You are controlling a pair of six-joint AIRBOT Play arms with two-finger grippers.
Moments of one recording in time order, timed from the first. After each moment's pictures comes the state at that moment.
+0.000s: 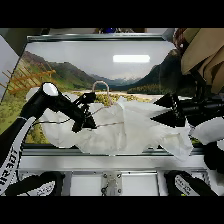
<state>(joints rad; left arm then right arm) -0.23 -1.34 1.10 0.77 -1.57 -0.10 -0.24 -1.07 0.98 -0.36 1.70 0.22</state>
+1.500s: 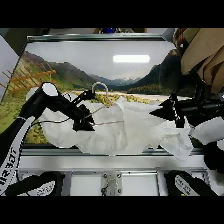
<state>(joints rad) -0.20 -1.34 1.10 0.85 -1.54 -0.33 -0.24 -1.07 0.97 -0.35 1.70 0.14</state>
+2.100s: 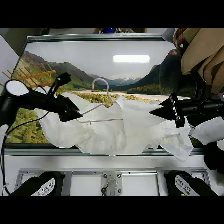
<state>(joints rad) 0.01 -1.14 1.10 0.86 -1.45 -0.55 -0.24 -1.07 0.97 -0.35 1.70 0.14</state>
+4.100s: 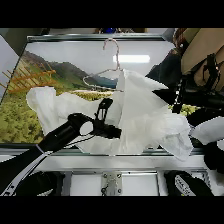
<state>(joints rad) -0.79 -1.17 0.93 1.25 -0.91 -1.91 -0.24 -0.97 0.98 -0.25 1.36 0.19</state>
